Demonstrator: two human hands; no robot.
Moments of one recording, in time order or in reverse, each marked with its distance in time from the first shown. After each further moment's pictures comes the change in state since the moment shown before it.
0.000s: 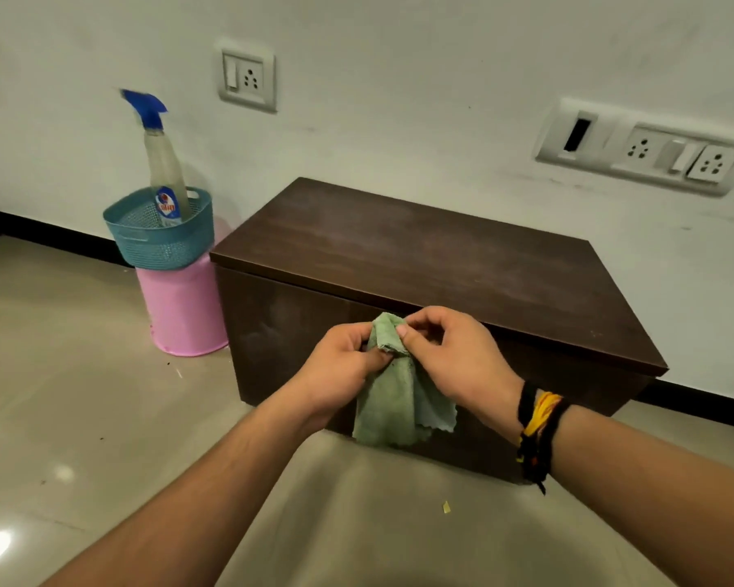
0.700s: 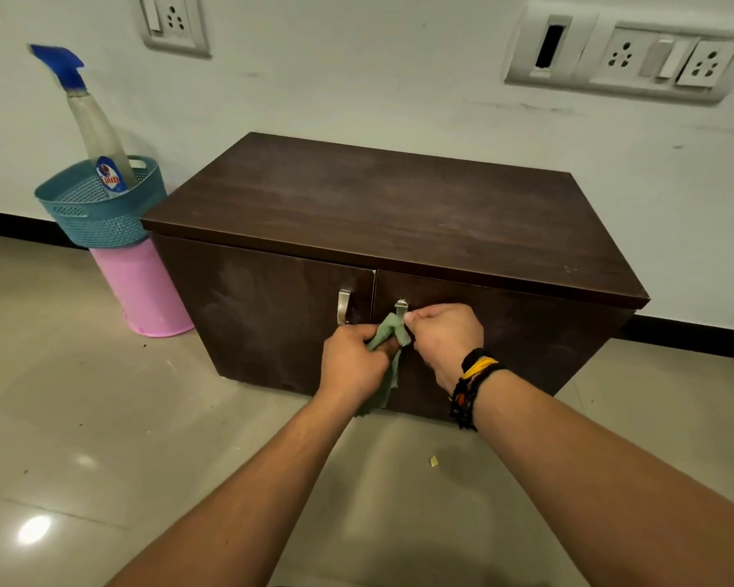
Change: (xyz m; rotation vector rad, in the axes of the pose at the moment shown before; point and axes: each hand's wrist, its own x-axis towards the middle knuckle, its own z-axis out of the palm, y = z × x) left_hand 0.044 -0.087 0.056 0.619 0.371 -0.046; right_hand 0.018 0.090 0.034 0.339 0.288 0.572
